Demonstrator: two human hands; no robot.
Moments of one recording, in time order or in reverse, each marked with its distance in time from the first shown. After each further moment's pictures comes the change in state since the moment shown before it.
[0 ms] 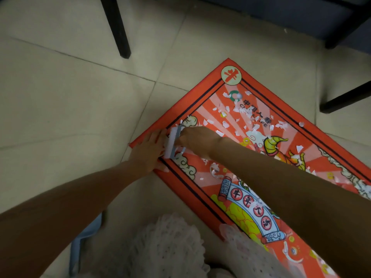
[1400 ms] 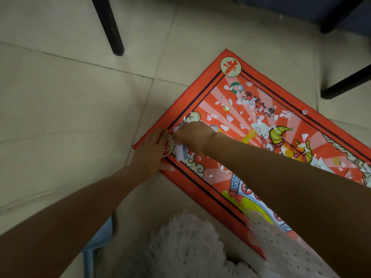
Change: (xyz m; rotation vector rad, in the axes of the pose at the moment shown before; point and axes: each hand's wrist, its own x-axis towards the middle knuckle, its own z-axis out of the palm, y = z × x) left_hand 0.004 -0.024 0.015 -0.112 0.063 0.105; right_hand 0.023 -0.016 -0.012 0.113 -0.067 0.211
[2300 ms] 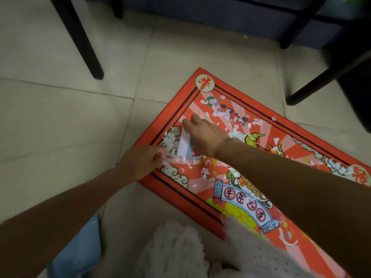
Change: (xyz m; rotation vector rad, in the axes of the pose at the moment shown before) left_hand 0.010 0.041 -0.063 -0.033 -0.018 0.091; right_hand -0.056 0.051 0.005 0.239 0.268 0.289
